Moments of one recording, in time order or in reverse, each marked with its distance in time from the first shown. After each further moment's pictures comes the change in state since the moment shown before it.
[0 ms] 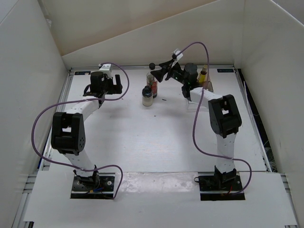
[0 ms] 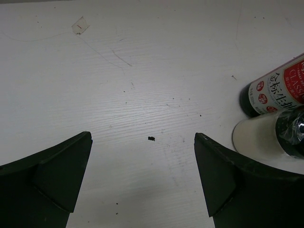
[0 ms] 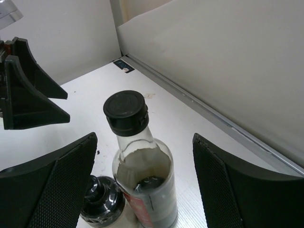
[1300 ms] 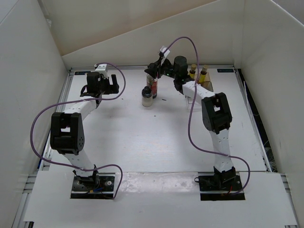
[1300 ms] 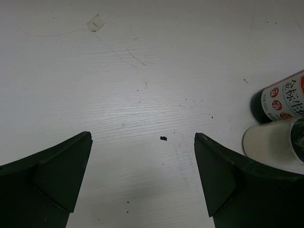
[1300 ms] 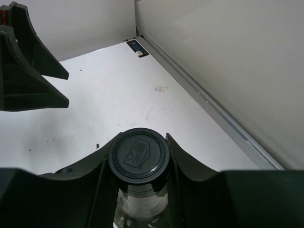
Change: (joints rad) left arm 0.048 0.000 -0.010 0.009 0.014 -0.008; right arm 0.056 0.154 0.305 -0.270 -0.102 -0.122
